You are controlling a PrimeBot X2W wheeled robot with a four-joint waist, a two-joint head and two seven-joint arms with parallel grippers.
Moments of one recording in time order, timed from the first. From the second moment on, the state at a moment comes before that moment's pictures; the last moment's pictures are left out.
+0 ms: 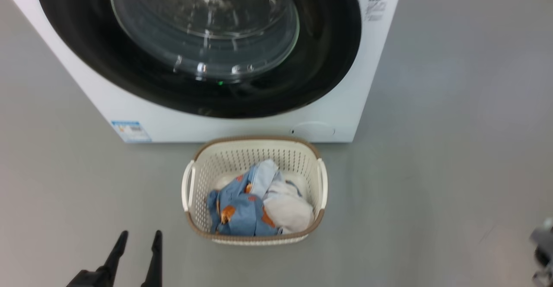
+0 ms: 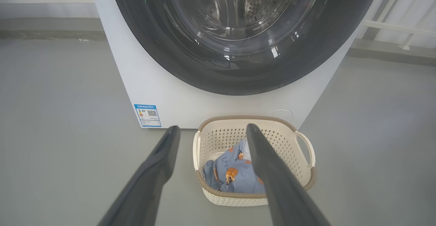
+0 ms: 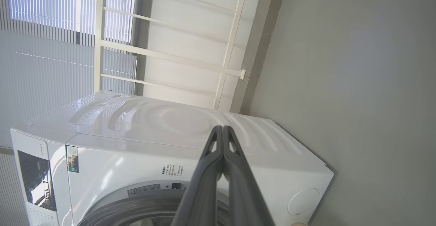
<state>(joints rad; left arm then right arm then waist) 0.05 0.04 0.01 0.20 -0.16 -0.13 -0.25 -0.20 -0.29 -0.22 0.40 1.61 0.13 -0.10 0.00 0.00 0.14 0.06</state>
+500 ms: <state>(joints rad) -0.04 0.05 -0.06 0.10 -0.20 -0.13 -0.26 -0.50 -0.35 -0.28 0.33 1.64 0.13 0.11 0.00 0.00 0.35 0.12</state>
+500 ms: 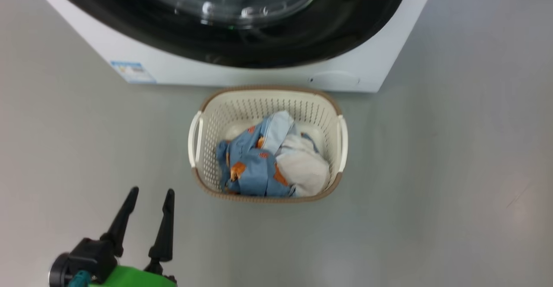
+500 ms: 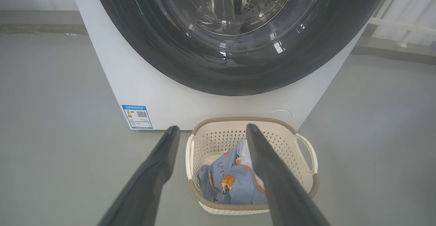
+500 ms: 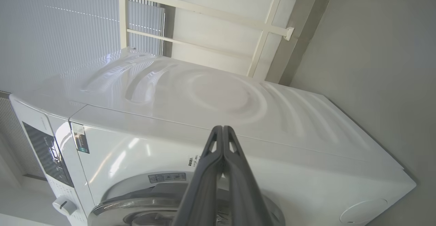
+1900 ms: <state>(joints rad) -0.09 0.04 -0.06 0.03 -0.20 -0.13 -0.26 -0.95 -0.40 0.03 0.30 1.54 0.13 0.27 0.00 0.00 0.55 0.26</state>
